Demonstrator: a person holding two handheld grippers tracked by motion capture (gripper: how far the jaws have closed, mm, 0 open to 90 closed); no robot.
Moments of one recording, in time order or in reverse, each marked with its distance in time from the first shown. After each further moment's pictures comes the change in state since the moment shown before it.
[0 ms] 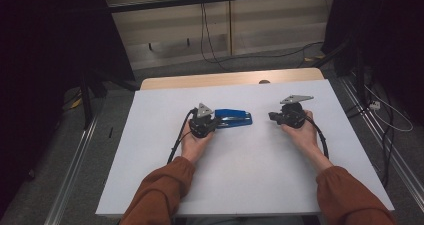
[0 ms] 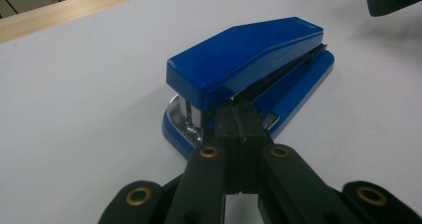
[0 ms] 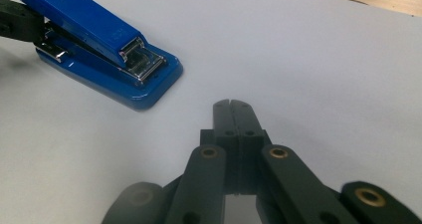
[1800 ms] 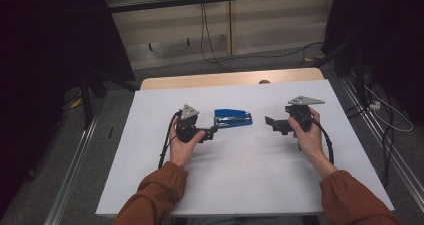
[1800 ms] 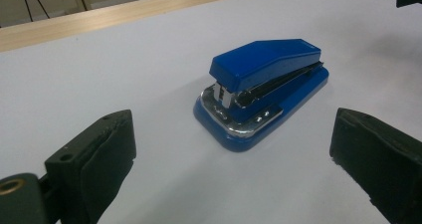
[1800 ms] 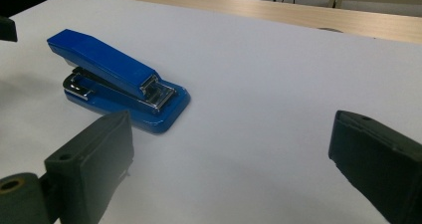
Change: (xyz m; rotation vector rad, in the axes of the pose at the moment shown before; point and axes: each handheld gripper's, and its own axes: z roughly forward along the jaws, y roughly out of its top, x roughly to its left) left arm 0.008 -0.006 -0.045 -0.066 0.036 -0.099; right arm 0.008 -0.003 -0.026 -0.133 -0.026 0.086
